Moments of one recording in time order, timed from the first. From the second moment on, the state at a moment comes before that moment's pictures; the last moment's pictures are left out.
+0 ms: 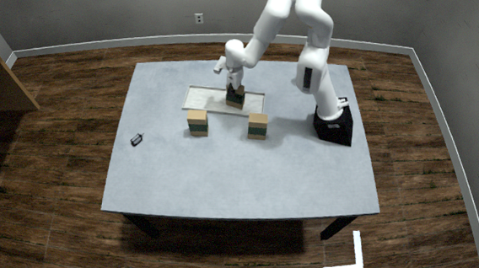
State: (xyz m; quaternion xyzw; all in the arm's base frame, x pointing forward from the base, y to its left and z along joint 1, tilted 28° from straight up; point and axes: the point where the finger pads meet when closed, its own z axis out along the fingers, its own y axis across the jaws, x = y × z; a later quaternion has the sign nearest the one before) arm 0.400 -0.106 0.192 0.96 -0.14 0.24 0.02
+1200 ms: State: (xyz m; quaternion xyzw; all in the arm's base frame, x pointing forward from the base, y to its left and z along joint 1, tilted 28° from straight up) arm 0.385 -0.103 0.224 0.96 -0.14 0.24 0.02
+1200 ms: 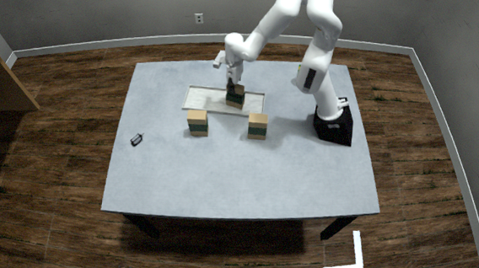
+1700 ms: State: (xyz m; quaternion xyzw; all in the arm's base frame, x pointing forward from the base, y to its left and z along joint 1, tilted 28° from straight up) arm 0.360 -0.096 0.267 0.96 -0.14 0.24 0.02
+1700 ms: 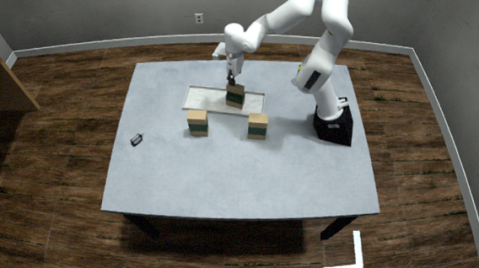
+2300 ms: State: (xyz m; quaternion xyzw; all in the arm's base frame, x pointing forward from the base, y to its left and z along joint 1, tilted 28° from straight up) arm 0.479 0.045 0.311 0.97 -0.02 0.24 0.06
